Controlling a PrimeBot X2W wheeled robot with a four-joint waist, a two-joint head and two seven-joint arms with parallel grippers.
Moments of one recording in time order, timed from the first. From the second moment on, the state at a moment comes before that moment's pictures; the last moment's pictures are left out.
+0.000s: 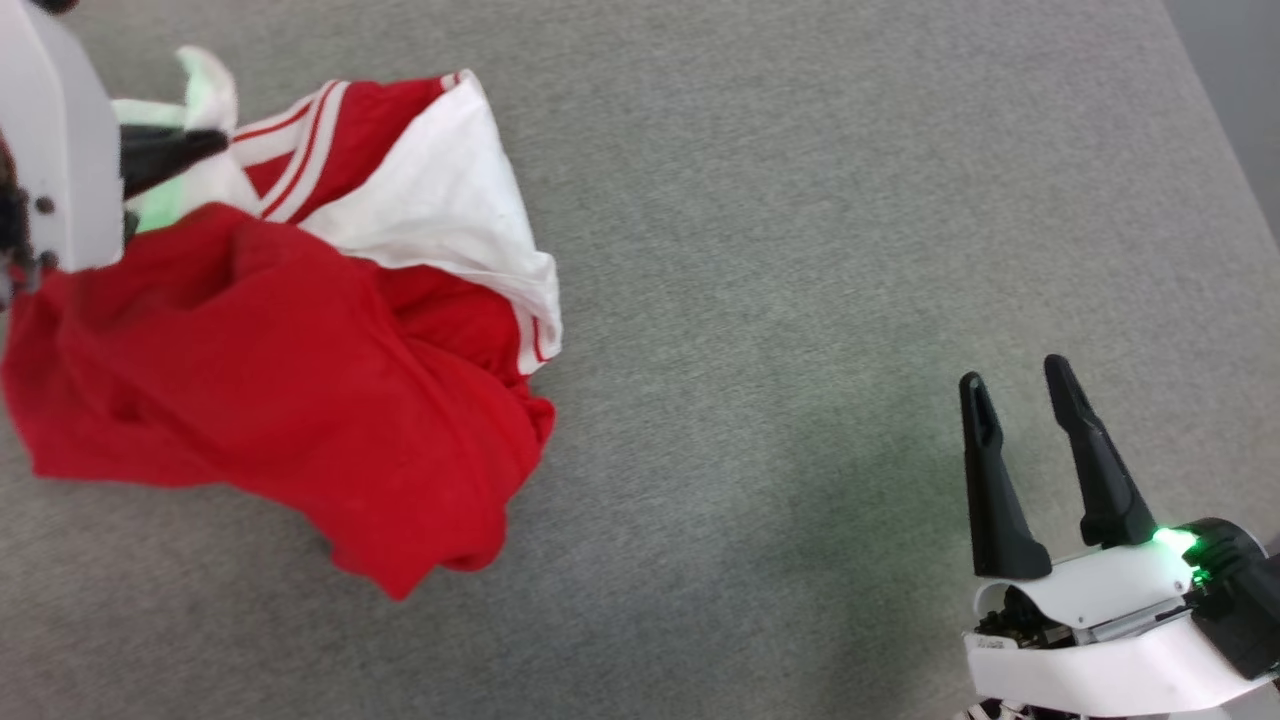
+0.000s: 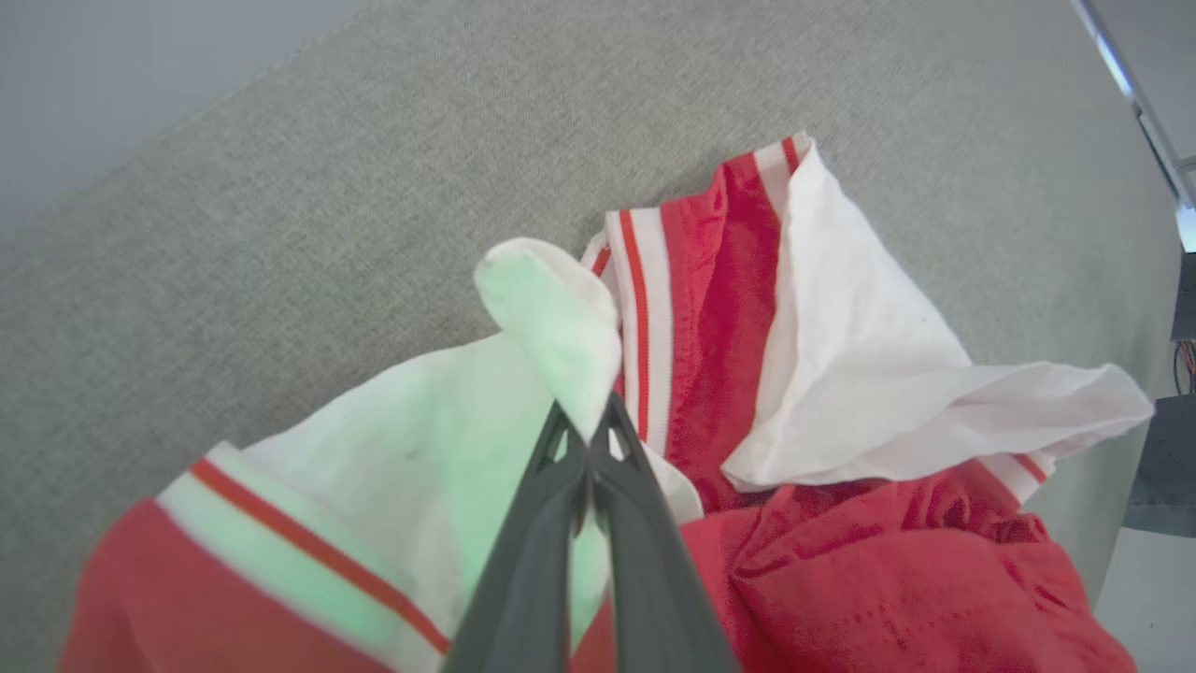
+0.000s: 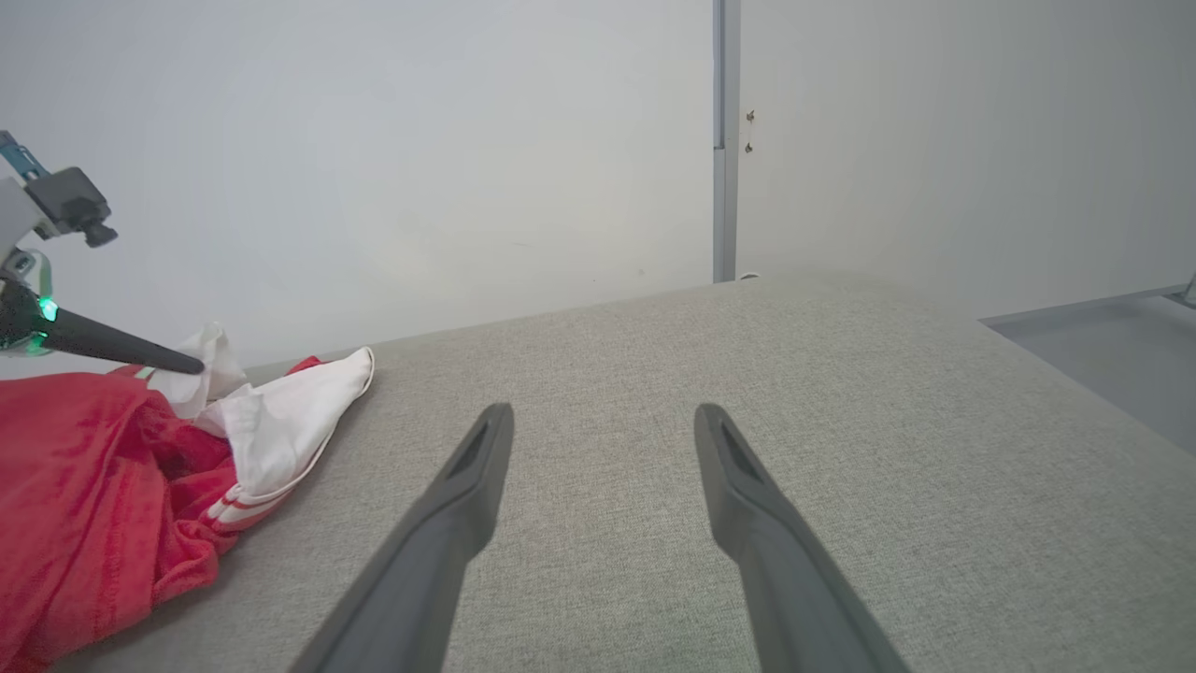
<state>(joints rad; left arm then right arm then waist) -1.46 1.02 -1.25 0.31 -1.47 -0.12 0.63 -0.05 -0.05 0.17 -0.22 0.33 0.13 -0.26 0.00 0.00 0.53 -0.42</state>
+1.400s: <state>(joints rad) -1.07 1.21 -1.22 0.41 -1.51 -0.13 -0.06 -0.12 -0.05 0.11 -0.13 0.12 0.13 -0.26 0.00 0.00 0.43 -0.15</state>
